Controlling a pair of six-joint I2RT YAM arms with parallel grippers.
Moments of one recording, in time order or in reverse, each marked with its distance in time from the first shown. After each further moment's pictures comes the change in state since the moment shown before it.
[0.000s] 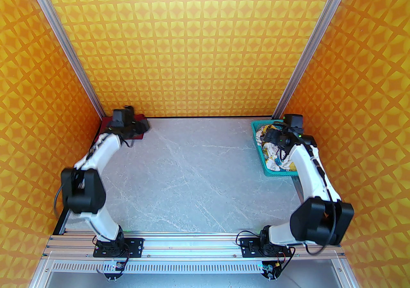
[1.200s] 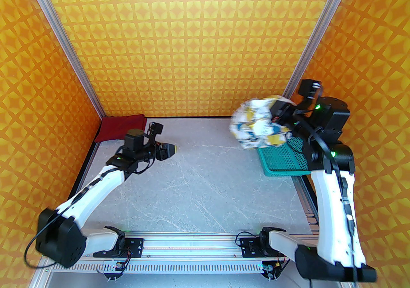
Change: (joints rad) left arm -0.224 -0.389 -0.272 0.069 0.194 0.061; right arm 0.310 -0.362 0.280 0.126 -0.534 0.136
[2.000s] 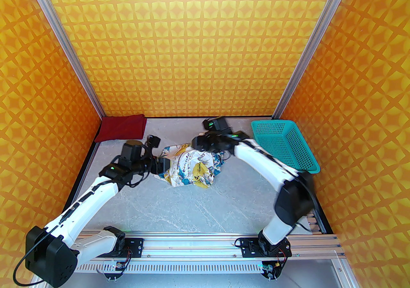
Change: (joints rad) left arm -0.071 -0.071 -0.148 -0.222 -0.092 0.044; right arm 0.360 0.403 -0.216 0.019 0.098 0.029
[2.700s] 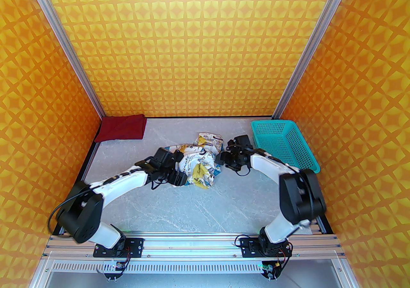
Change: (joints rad) left arm -0.161 0.432 0.026 0.091 -0.196 0.116; right arm -0.204 0.177 -0.403 0.293 -0.164 0.054
